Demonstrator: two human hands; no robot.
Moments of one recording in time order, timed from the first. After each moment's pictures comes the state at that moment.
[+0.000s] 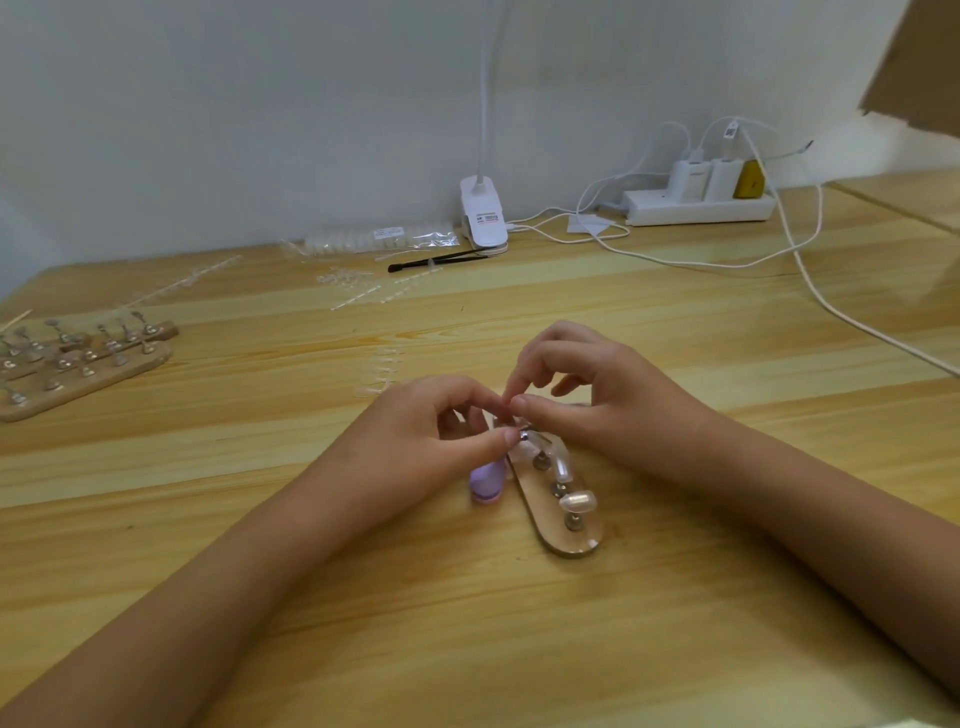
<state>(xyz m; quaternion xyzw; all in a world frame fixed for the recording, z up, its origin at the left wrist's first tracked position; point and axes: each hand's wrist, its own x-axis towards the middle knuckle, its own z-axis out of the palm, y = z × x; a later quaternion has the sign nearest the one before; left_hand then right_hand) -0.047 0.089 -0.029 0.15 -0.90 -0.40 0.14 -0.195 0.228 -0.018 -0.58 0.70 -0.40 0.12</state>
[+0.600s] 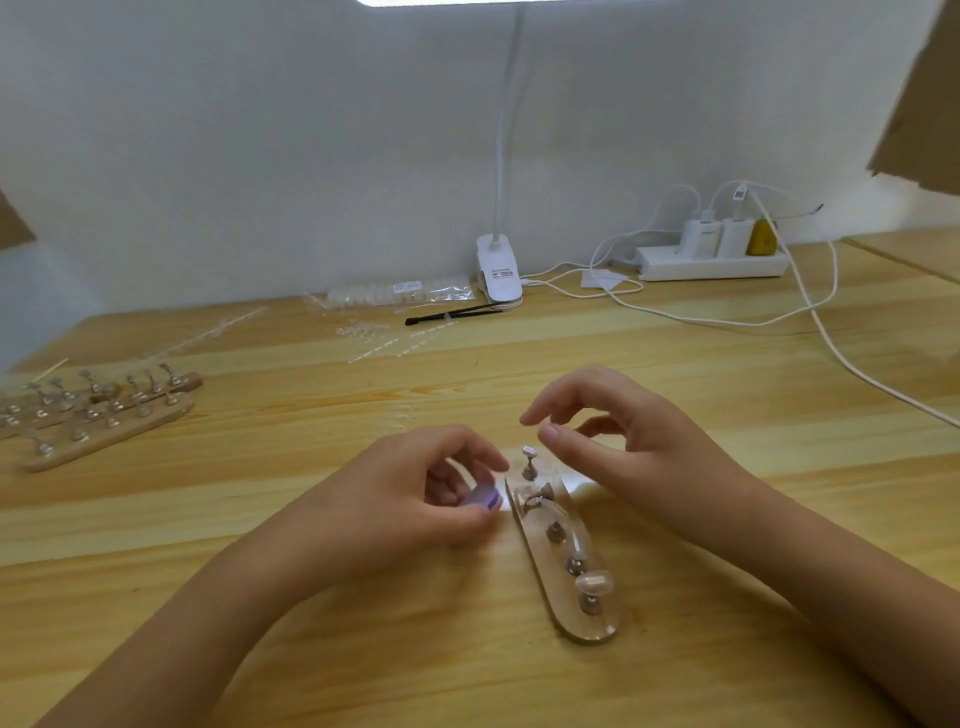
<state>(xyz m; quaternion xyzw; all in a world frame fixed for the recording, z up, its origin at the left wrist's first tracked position) -0.038 0.075 -0.012 0.14 -0.88 -0.44 0.09 -0.201 0.230 -0.013 -0.56 0.67 -0.48 0.13</state>
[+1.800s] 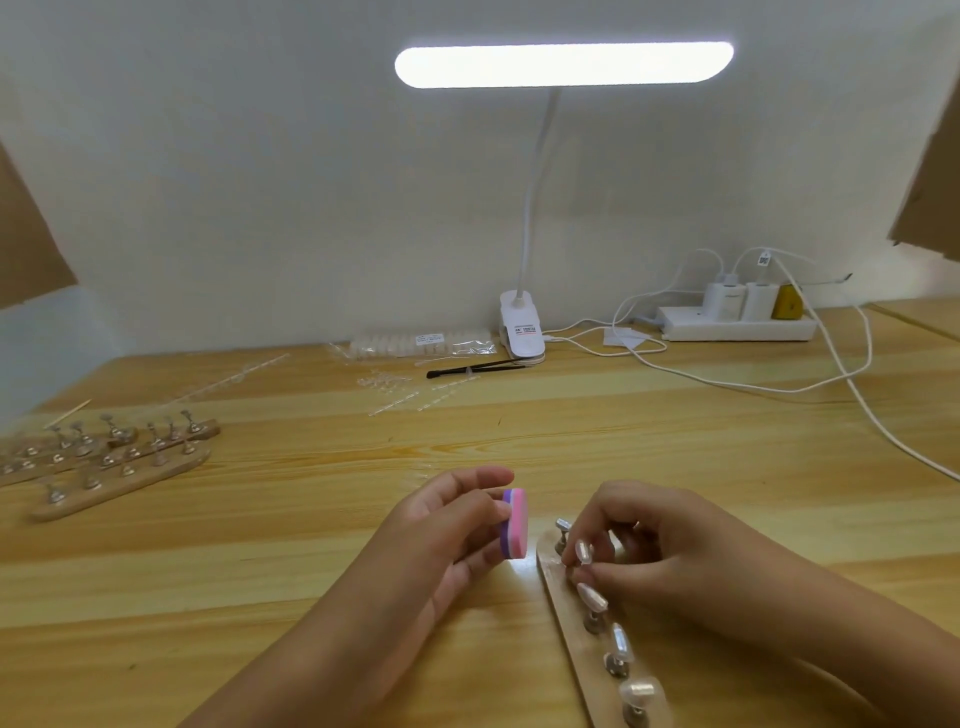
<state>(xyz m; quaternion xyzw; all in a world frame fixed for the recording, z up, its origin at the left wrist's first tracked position) -0.052 0.085 -0.025 0.23 -0.53 -0.79 0.21 -0.213 0.232 -0.021 -0.57 0.70 -0.37 0.21</state>
